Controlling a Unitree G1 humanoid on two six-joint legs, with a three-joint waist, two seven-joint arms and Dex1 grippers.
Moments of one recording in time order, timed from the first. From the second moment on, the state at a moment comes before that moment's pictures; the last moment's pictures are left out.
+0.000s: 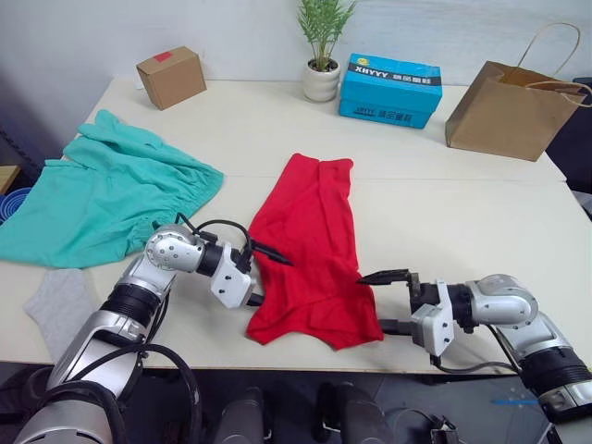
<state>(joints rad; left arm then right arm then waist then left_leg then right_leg) -0.72 0.60 -0.39 0.61 -0.06 -0.94 -1.26 -0.32 -0.77 0.23 0.32 0.02 -1.03 1.06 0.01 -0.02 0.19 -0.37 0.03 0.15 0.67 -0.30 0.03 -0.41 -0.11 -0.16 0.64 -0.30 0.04</state>
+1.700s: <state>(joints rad) -0.08 0.94 -0.12 -0.24 -0.49 0.05 -1.28 0.03 -1.12 -0.02 -0.45 0.74 0.24 1.21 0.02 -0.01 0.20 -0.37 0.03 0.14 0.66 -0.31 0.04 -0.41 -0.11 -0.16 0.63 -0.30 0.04</state>
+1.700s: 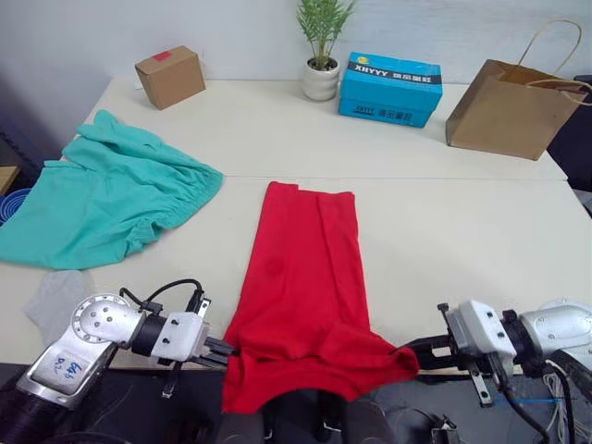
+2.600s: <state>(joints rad) -0.94 0.45 -0.01 0.79 -0.33 0.46 -0.81 -0.99 -0.46 0.11 0.84 0.25 0.28 0.88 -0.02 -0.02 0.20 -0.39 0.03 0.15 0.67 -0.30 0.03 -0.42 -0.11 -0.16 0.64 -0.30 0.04</state>
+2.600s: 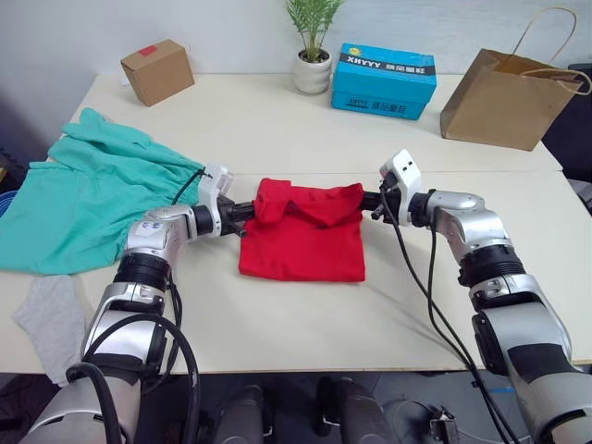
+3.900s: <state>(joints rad) -0.43 0.58 -0.13 0.24 -0.01 -0.24 -0.91 -0.49 -0.56 0.23 0.18 0.08 -0.03 1.05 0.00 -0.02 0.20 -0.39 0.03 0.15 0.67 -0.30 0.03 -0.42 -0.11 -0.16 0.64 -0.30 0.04</state>
